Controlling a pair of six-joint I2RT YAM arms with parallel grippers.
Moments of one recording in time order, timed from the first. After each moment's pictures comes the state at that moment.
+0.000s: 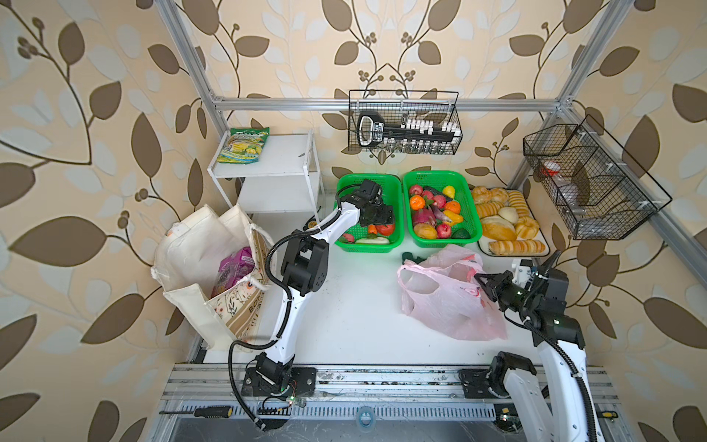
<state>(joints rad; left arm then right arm) -0.45 2.35 2.10 -0.63 0.23 -0.45 -0.28 0.63 0.58 -0.62 -0.64 0.88</state>
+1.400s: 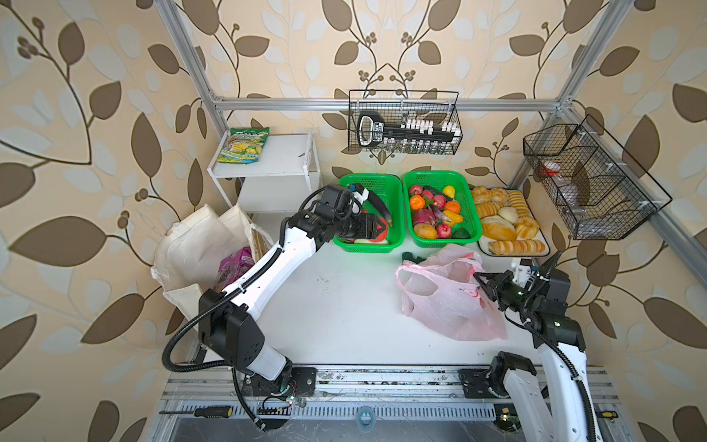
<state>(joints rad) -0.49 1.48 1.37 -0.60 0.40 -0.46 -0.28 0.60 0.58 -0.59 -0.68 0.92</state>
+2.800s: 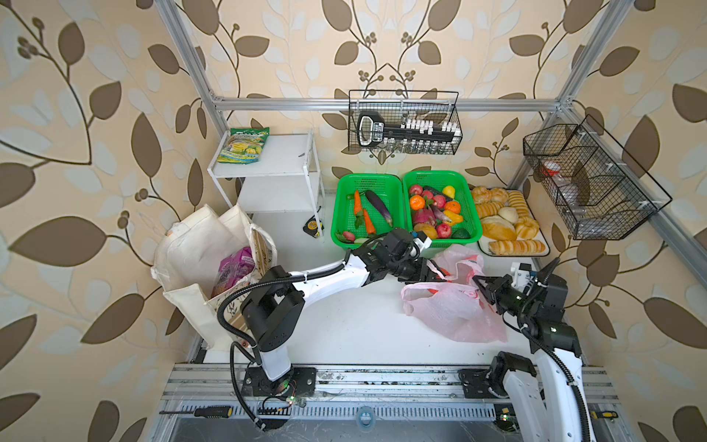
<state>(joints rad) -0.88 1.77 1.30 -0.12 0.59 -0.79 -0.30 0.56 0.50 -0.53 -0.69 0.96</state>
